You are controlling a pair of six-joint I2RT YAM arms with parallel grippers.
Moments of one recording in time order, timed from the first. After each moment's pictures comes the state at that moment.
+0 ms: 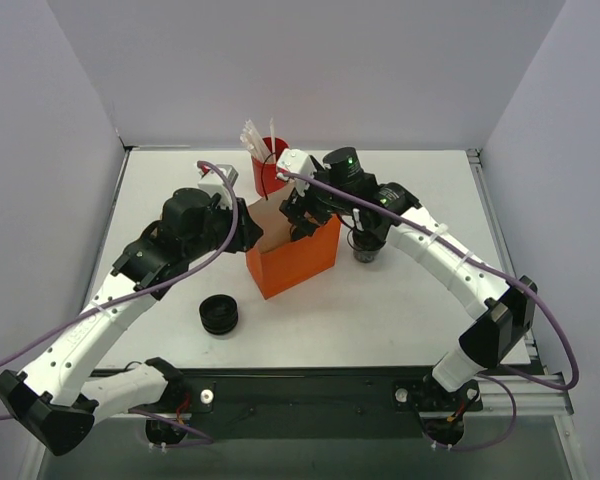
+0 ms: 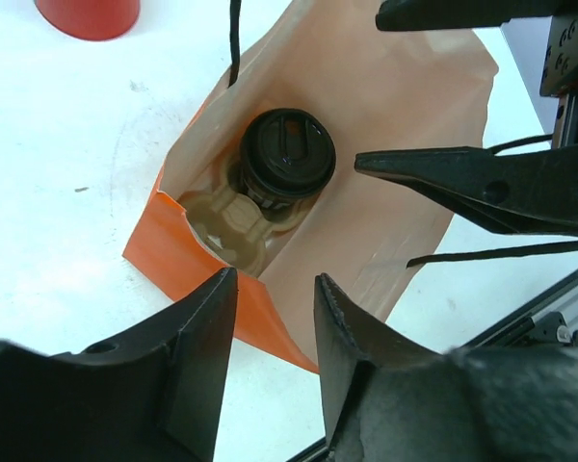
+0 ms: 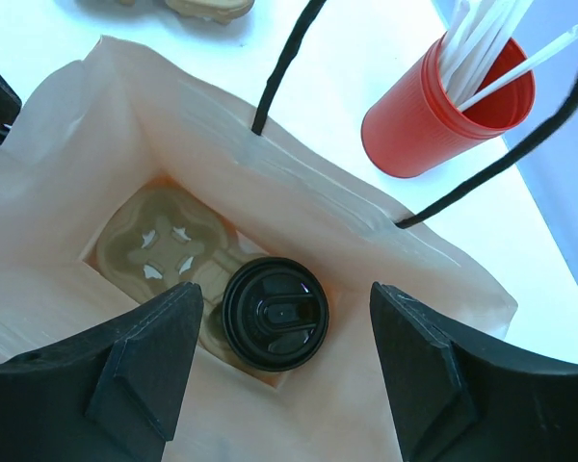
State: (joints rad) left arm -0.60 1.07 1.17 -0.55 0.02 -0.44; right arm 0.71 1.58 1.57 -0.54 -0.18 -0.45
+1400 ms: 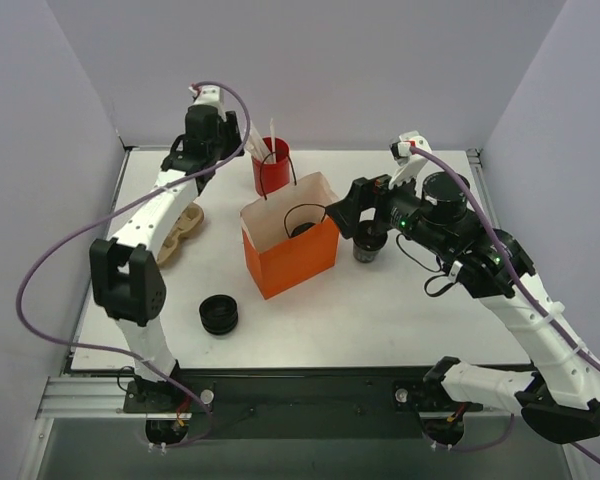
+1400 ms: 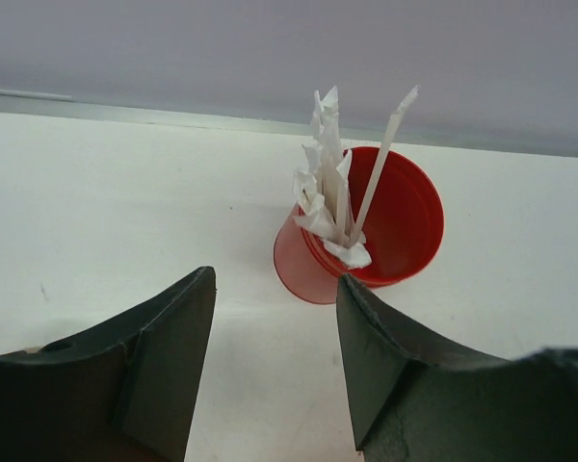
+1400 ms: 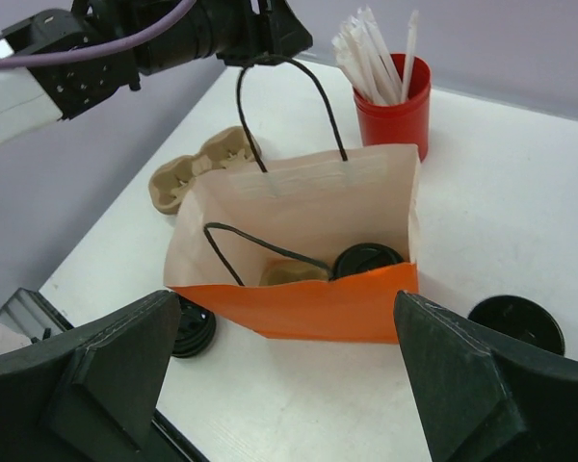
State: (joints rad) left arm -0.28 1.79 1.68 -0.25 -0.18 -0.30; right arm 0.71 1.09 1.47 -0.59 0.03 0.29
